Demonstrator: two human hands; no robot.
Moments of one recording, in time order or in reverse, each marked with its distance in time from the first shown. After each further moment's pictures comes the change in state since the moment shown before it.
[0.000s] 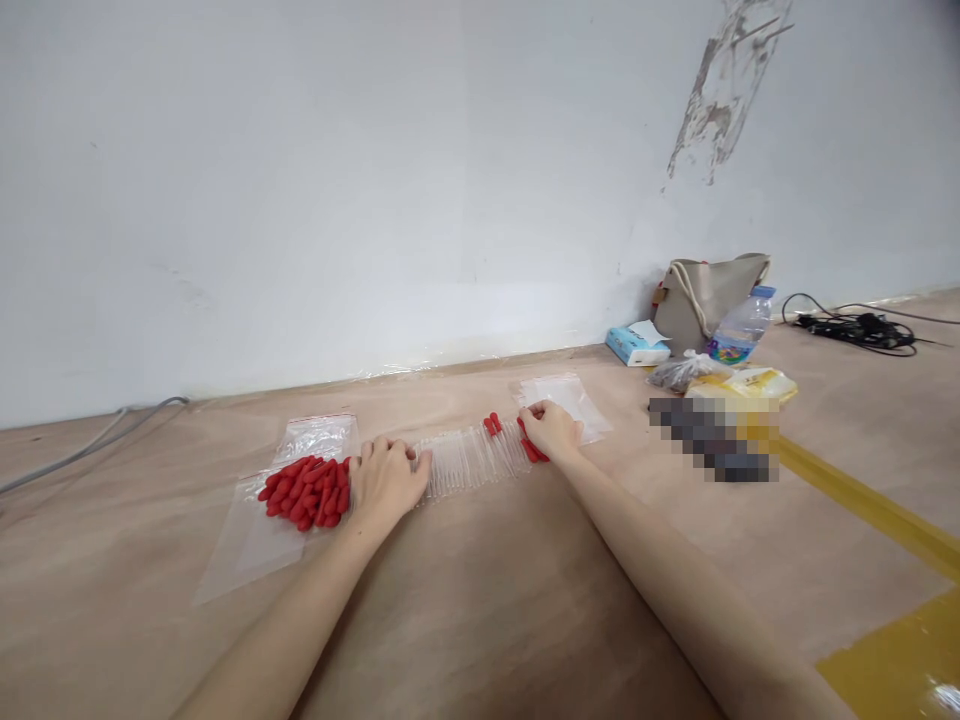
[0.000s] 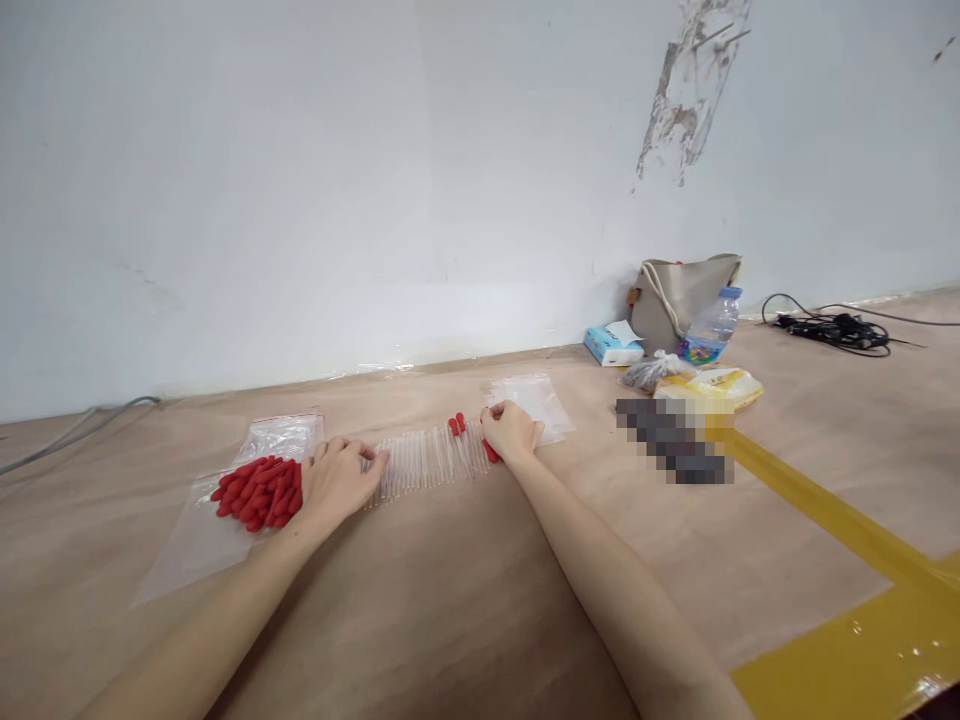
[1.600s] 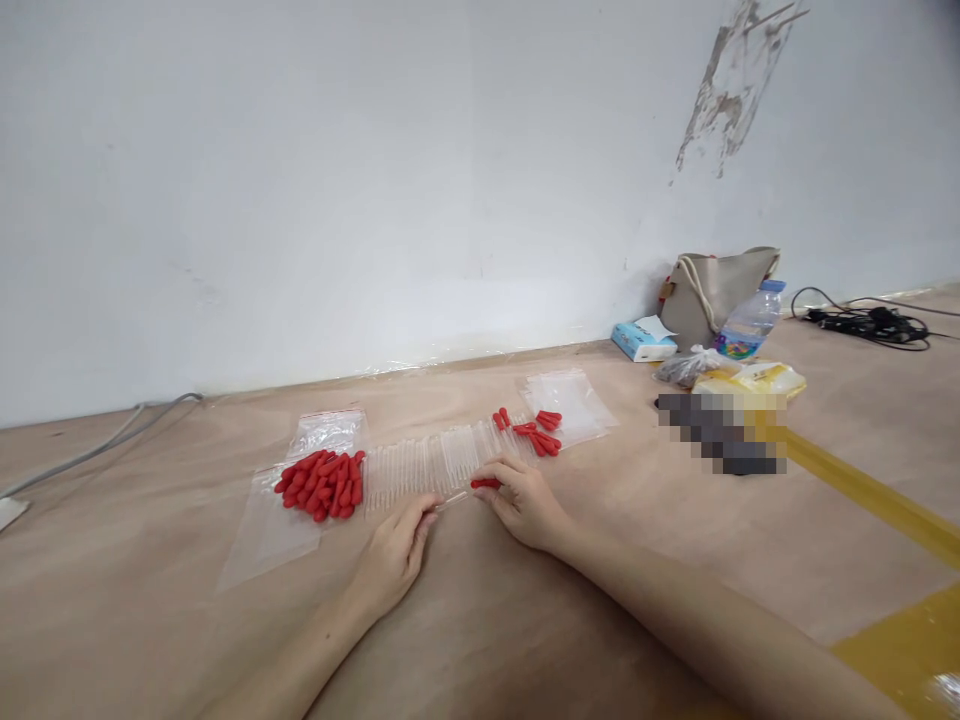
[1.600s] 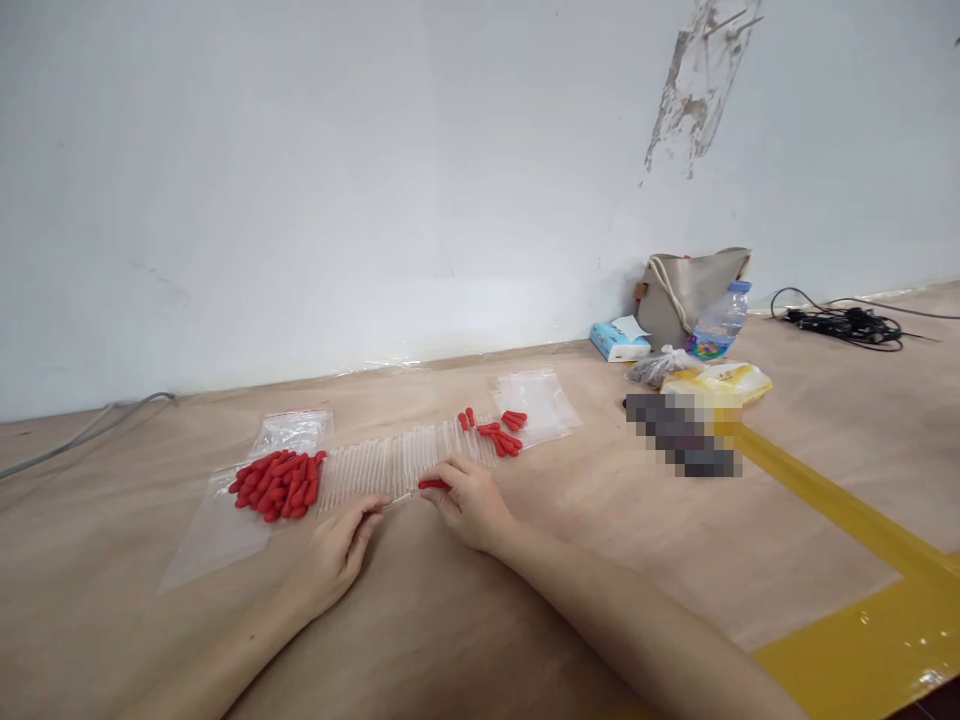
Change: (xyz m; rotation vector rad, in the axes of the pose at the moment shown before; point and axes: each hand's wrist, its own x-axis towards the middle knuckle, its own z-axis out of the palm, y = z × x) left_hand -0.073 -0.028 0.001 -0.540 0.020 0.558; right_hand -0.100 -0.005 0.011 0.433 -0.211 -0.918
